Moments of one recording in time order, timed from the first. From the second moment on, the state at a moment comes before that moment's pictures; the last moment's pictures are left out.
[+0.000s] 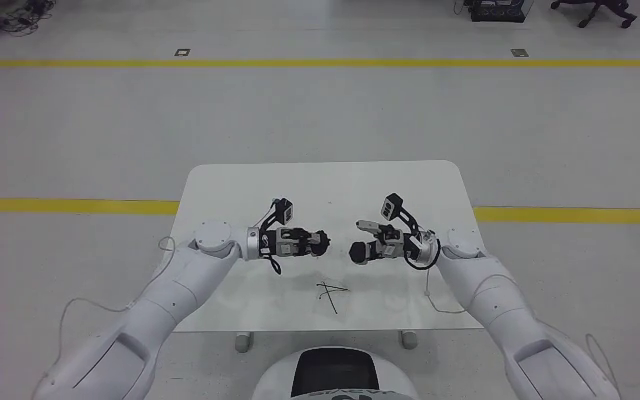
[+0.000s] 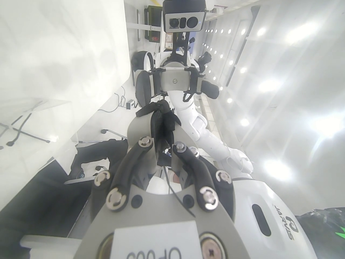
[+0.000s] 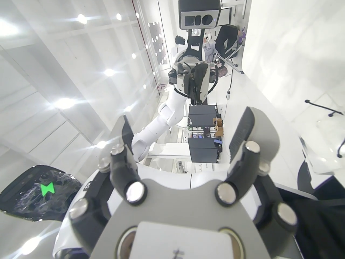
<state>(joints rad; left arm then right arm) 0.97 -1.16 -0.75 -0.95 -0.68 -0.24 -1.14 -1.06 -1.26 1.01 -0.81 0.65 -0.27 1.34</state>
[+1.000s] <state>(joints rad) 1.17 -1.13 -1.03 -1.17 -0.45 -0.34 -1.11 -1.06 -1.26 1.01 -0.81 0.65 -0.27 1.34</state>
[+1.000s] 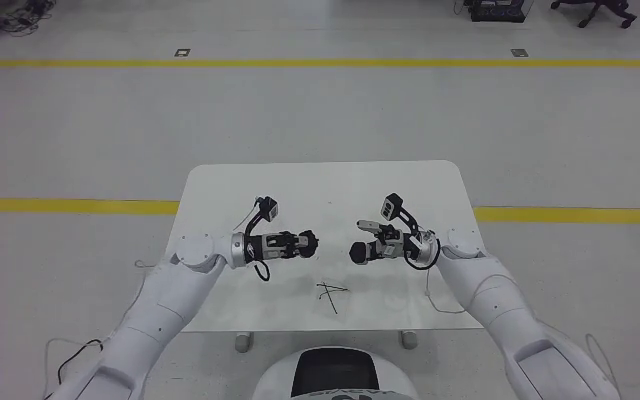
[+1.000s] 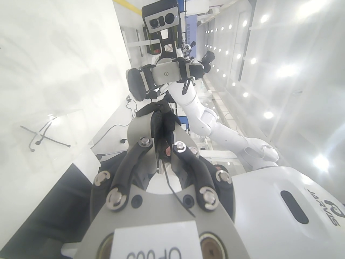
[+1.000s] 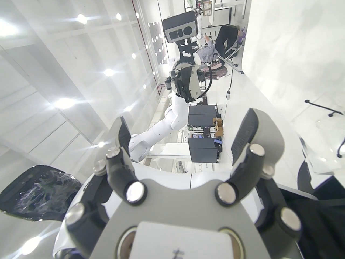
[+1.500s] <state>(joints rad) 1.33 -1.20 -1.12 -1.30 -0.37 -0.34 -0.94 -1.06 -1.26 1.01 -0.81 0.65 -0.27 1.34</state>
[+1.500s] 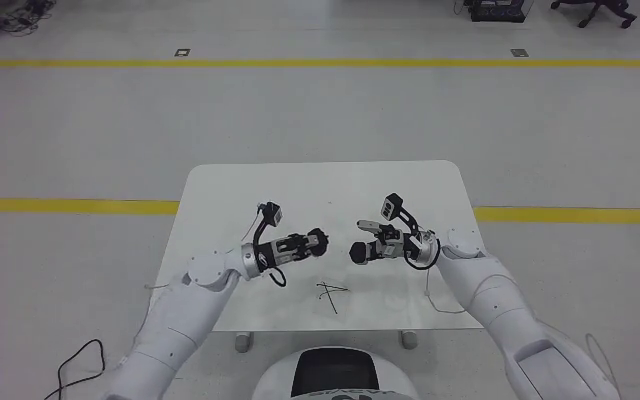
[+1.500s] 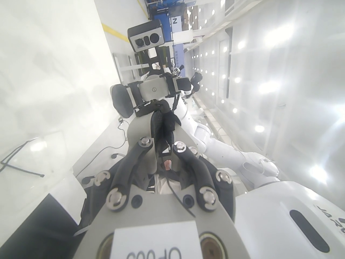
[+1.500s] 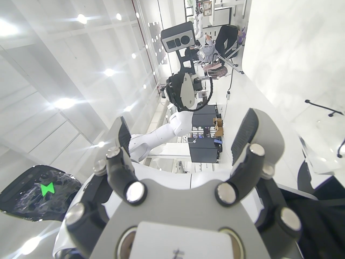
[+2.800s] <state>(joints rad) 1.42 -1.16 -1.36 -1.29 -0.29 -0.34 -1.09 -1.06 -1.26 1.01 -0.81 0.65 -0.27 1.34</state>
